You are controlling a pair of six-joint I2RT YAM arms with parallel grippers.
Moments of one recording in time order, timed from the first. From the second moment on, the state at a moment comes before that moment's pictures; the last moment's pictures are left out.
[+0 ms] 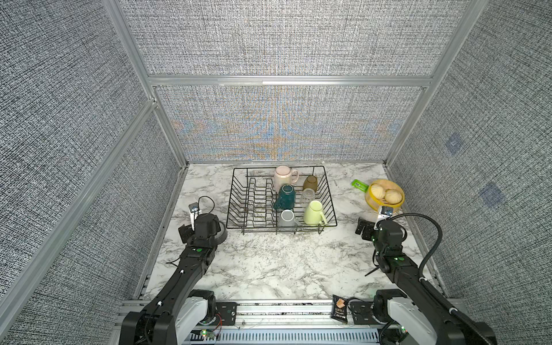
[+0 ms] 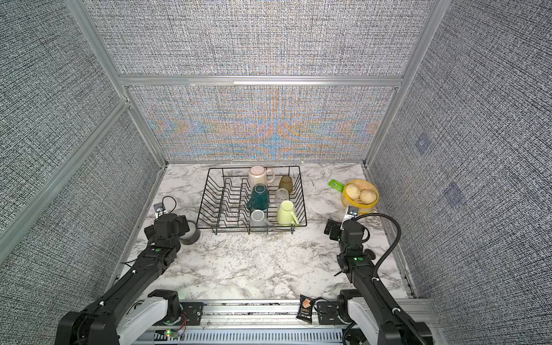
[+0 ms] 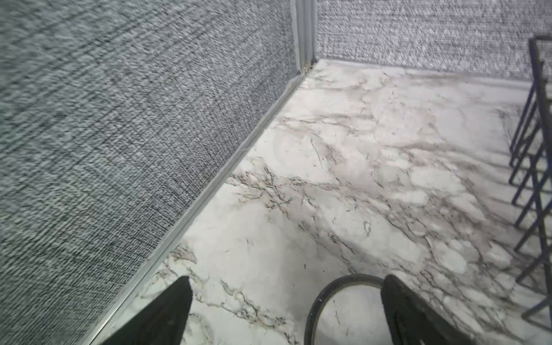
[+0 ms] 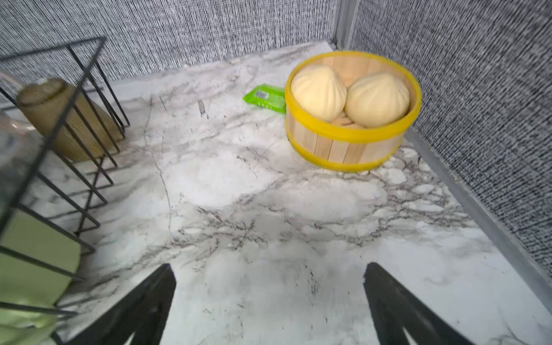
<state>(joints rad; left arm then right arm) -0.13 0.99 0.37 0.07 -0.54 -0.15 0.06 0.91 0.25 0.18 0.21 0.18</state>
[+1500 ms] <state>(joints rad) -0.02 1.49 0.36 0.77 -0.18 -0.01 0.08 1.53 0.38 0.77 0.23 0.00</state>
